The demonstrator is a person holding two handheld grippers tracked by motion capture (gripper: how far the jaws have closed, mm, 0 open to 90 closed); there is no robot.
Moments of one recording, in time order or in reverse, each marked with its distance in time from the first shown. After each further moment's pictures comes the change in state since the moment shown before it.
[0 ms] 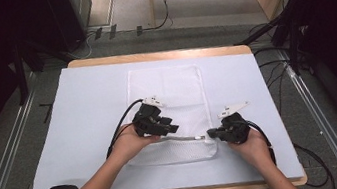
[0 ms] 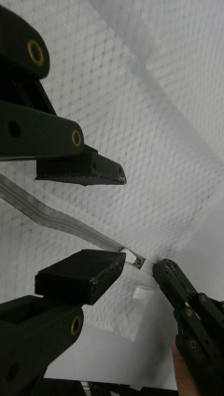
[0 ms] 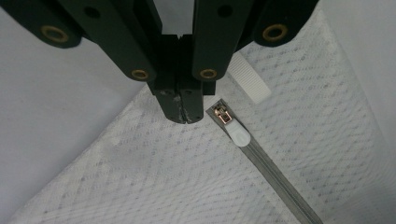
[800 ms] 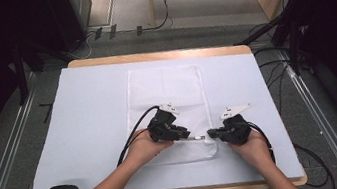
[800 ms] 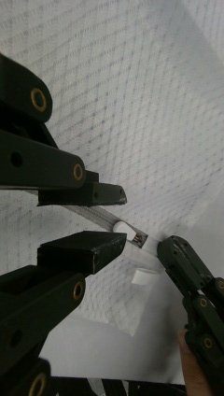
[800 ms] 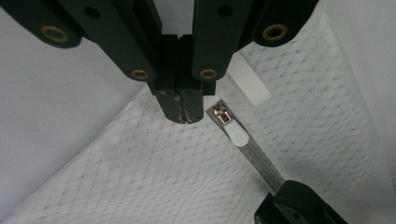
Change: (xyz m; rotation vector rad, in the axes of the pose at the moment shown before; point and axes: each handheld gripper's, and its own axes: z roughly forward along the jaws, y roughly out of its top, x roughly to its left) left arm -0.019 0.000 0.041 0.044 -0.048 0.001; right arm -0.003 -0.006 0.000 -0.041 0.018 -0.019
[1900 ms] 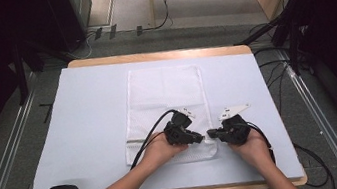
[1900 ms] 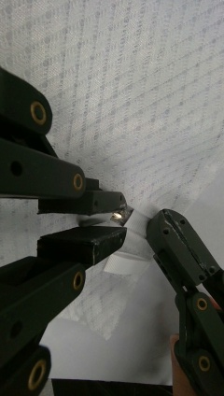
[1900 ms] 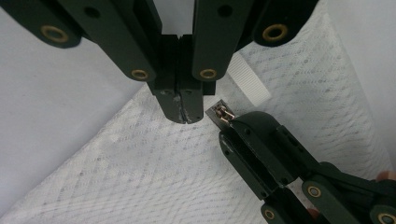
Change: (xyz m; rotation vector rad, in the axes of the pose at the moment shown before) left arm -0.015 0.011 0.041 0.046 -0.043 -0.034; right arm 0.003 0.002 0.000 0.019 -0.023 -0.029
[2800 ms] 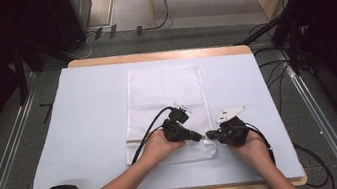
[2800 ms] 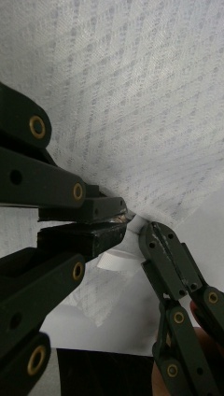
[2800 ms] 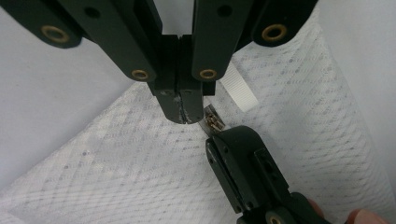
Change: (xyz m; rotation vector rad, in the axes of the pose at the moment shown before) left arm 0.019 0.005 -0.002 0.038 -0.122 -0.110; right arm 0.008 0.002 0.000 0.021 -0.013 -0.074
